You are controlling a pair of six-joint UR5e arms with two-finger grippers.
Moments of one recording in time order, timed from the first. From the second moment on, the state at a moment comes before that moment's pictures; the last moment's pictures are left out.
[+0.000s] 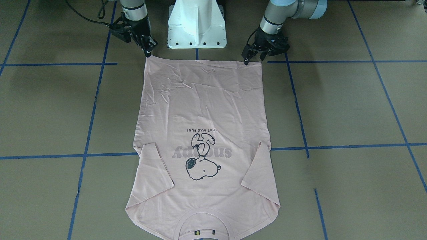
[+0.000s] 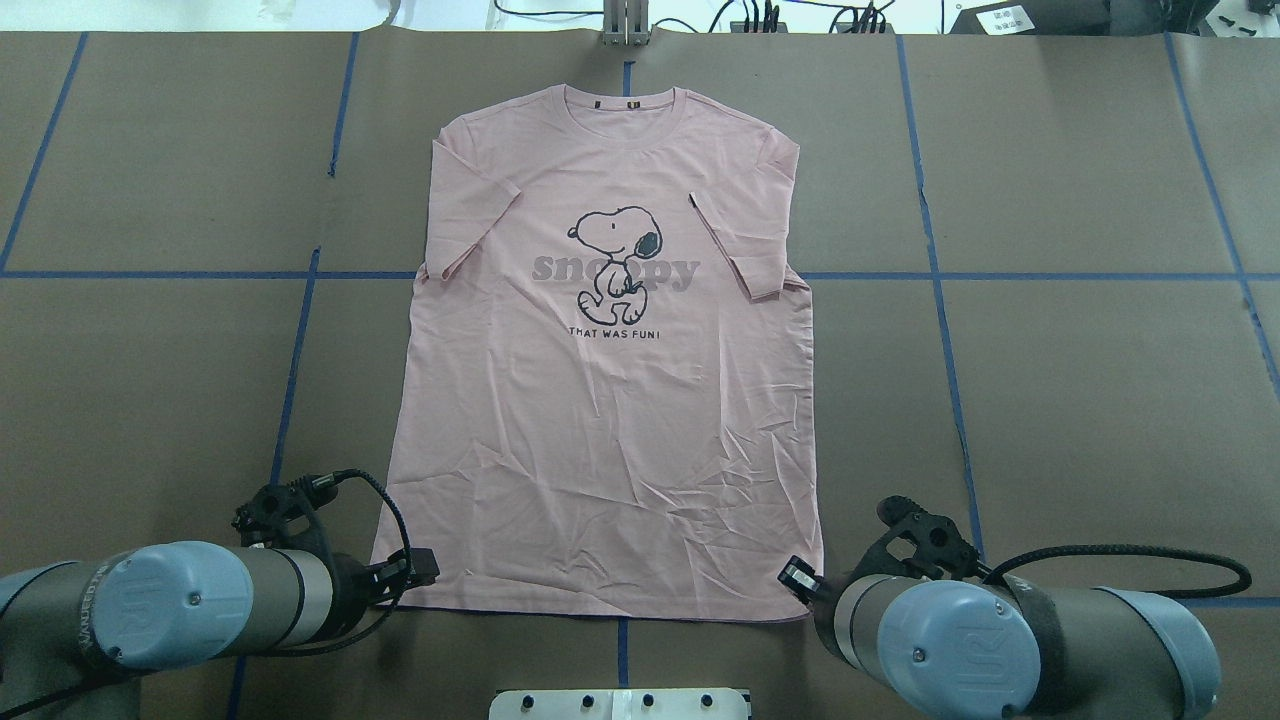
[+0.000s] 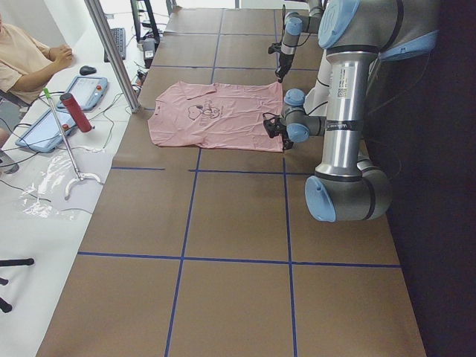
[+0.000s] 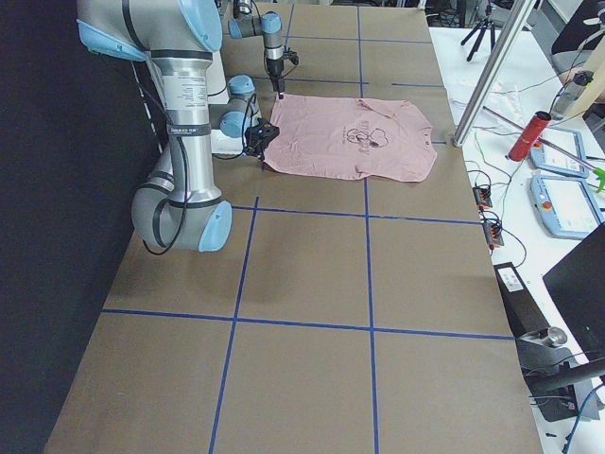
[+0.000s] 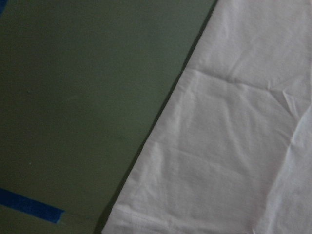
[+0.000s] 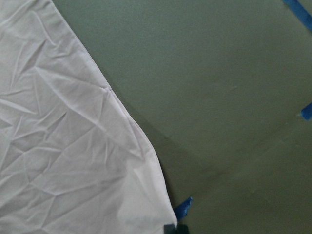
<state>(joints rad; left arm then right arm) -0.19 -1.64 -2.03 -1.99 -1.64 -1.87 0.11 -1.40 2.16 -1.54 1.53 2.18</state>
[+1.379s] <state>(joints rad) -0.19 -1.63 -2.01 -1.99 -1.65 -1.87 0.11 -1.40 2.16 -1.54 1.52 2.18</state>
